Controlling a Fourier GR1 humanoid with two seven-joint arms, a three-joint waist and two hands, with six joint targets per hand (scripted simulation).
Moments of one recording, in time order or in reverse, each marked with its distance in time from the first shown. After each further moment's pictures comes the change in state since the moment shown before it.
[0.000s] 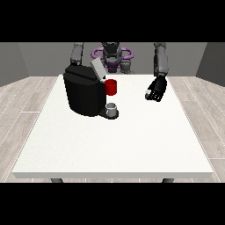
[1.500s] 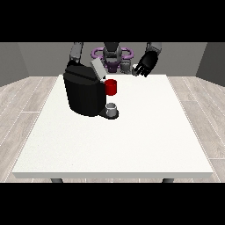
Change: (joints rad) left arm -0.266 -0.134 0.070 -0.006 0.024 -0.335 0.047; right arm 0.021 -0.022 -0.042 0.227 0.032 -0.031 -0.027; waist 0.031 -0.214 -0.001
